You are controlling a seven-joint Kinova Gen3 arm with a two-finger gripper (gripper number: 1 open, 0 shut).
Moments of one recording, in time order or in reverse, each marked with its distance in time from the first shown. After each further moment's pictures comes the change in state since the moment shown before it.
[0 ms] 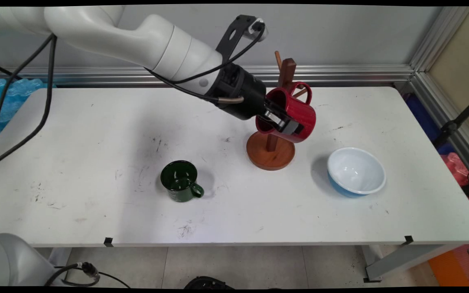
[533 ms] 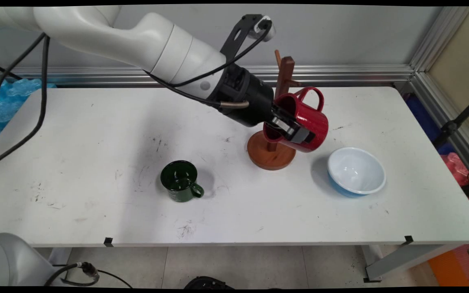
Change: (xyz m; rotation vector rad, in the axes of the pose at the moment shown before) arm 0.001 0.026 -0.004 -0.056 0.000 -0.009
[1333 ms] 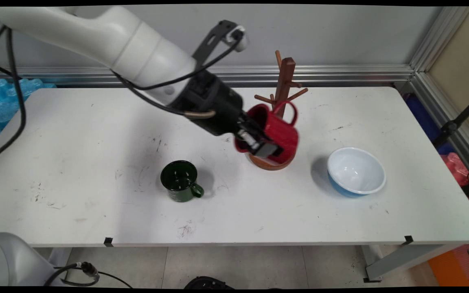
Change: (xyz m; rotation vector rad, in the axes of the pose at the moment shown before) arm -0.019 0.006 -0.044 0.037 -0.134 0.054
